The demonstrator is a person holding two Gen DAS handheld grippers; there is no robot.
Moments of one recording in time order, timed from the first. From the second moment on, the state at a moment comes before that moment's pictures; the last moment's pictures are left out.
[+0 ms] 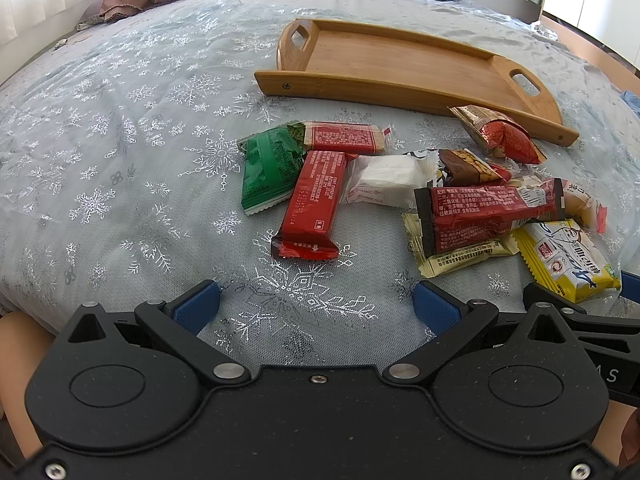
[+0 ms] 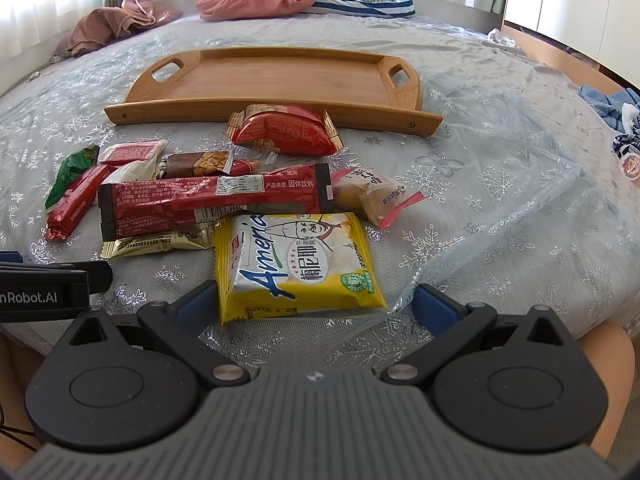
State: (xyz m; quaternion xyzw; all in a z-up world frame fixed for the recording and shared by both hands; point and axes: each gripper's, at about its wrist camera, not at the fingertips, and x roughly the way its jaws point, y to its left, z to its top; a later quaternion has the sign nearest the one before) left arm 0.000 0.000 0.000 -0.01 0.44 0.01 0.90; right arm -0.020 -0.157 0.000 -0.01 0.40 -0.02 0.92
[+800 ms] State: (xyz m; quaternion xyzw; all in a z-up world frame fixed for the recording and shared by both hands) left arm 0.001 -0.002 0.000 -0.01 0.43 0.01 0.90; right arm -0.022 -0.156 -0.001 -0.01 0.39 -0.02 0.92
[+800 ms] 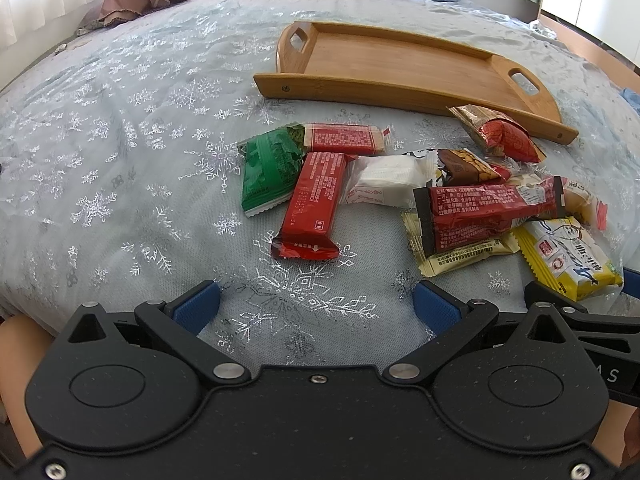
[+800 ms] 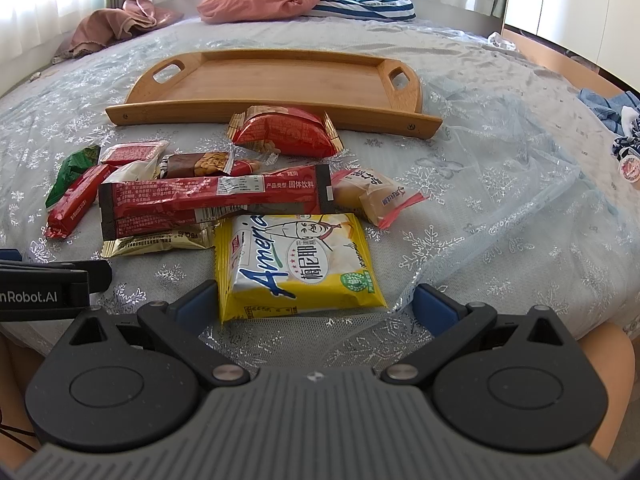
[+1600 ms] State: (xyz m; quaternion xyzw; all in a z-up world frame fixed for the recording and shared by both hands) left arm -0.008 0.002 -0.002 0.01 0.41 -0.02 0.91; right arm -0.026 -0.153 -0.002 -0.03 0.37 -0.02 0.93
